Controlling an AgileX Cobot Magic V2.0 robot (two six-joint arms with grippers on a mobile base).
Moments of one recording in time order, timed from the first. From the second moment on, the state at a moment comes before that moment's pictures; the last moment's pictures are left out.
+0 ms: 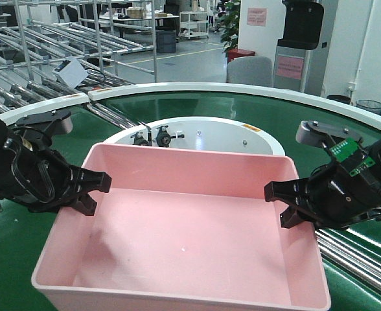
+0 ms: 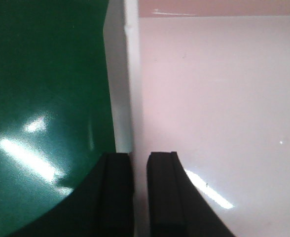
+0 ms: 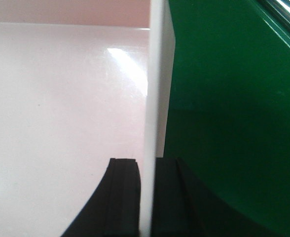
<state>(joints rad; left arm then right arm) -0.30 1.60 -1.61 -0.21 1.09 -0.08 0.20 1.52 -1.44 0.18 0.98 0.16</state>
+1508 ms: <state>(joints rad) -0.30 1.60 -1.61 -0.21 1.09 -0.08 0.20 1.52 -1.44 0.18 0.98 0.16</state>
